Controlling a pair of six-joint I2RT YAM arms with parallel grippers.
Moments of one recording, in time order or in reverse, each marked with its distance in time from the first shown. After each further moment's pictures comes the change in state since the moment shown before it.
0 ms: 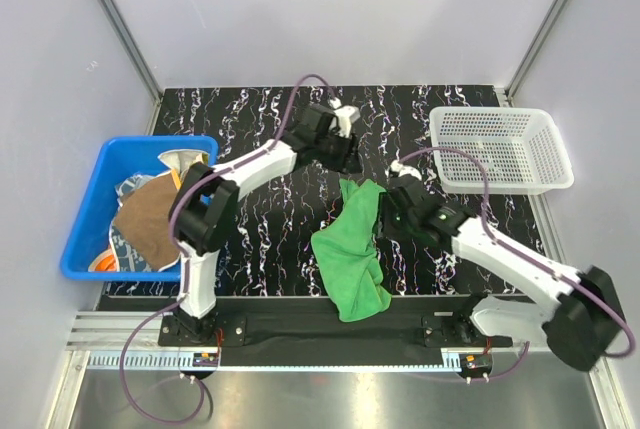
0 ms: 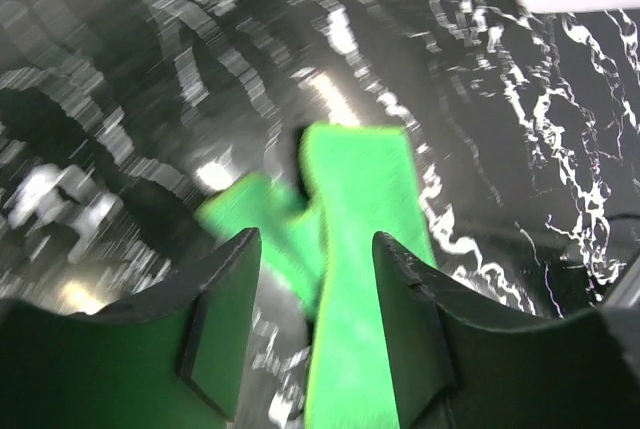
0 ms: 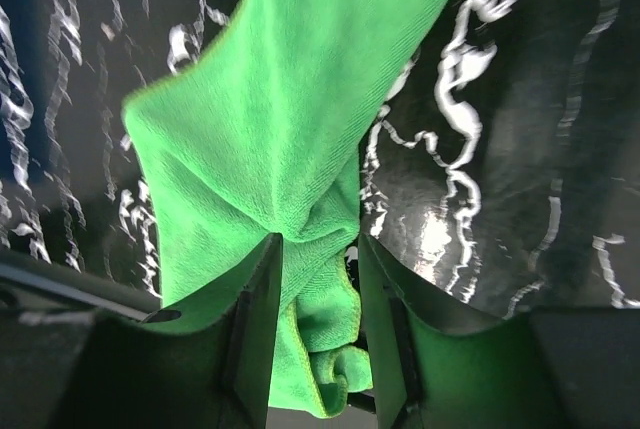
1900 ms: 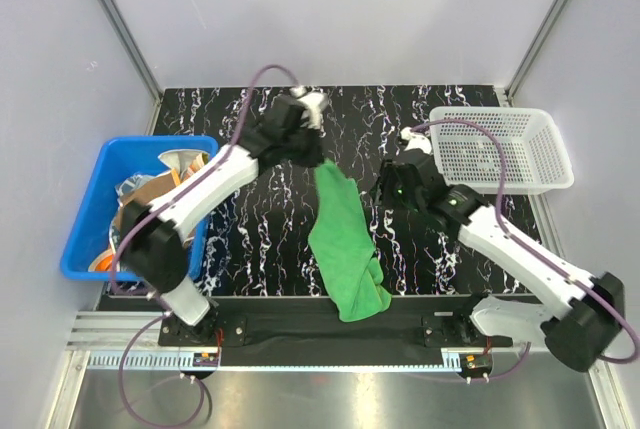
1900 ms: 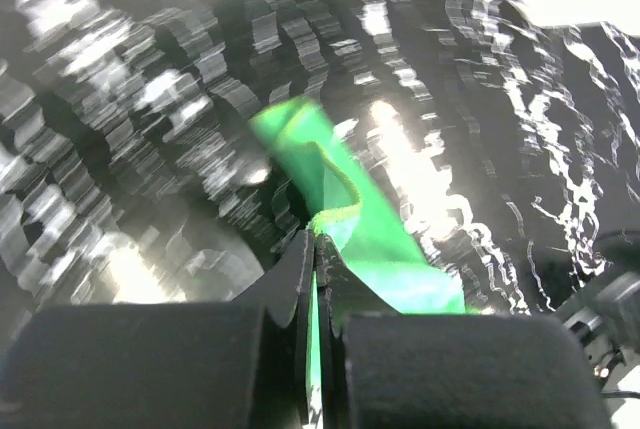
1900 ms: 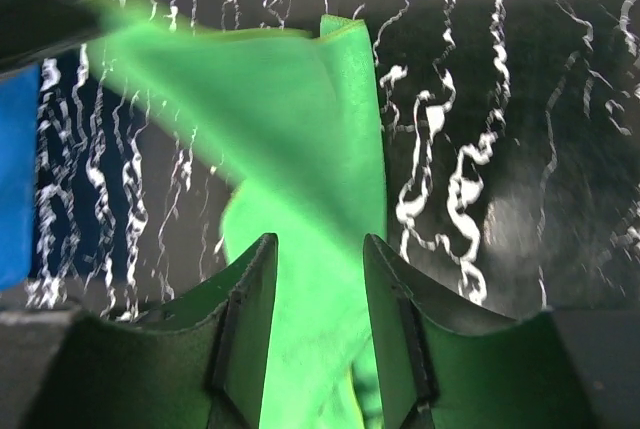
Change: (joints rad) left arm -0.029 -0.289 -0.024 -0.259 -0.218 -0.022; right arm -0.025 -0.073 0.185 -0.001 0.138 0.012
